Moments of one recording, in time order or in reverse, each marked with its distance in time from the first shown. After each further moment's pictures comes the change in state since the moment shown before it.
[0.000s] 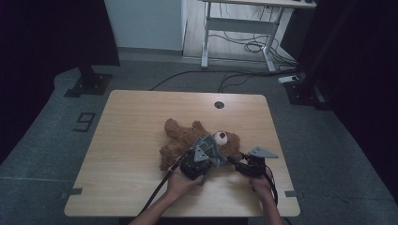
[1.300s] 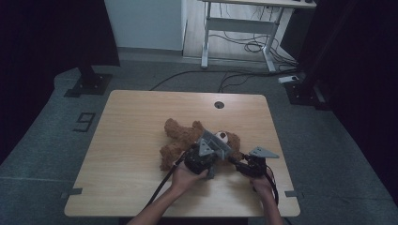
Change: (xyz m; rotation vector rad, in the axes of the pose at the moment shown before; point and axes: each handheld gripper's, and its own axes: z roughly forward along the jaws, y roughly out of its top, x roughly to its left) left arm 0.005 0.027 -0.005 -0.039 0.032 -0.015; right arm -0.003 -0.001 -0.001 -0.002 0.016 0.003
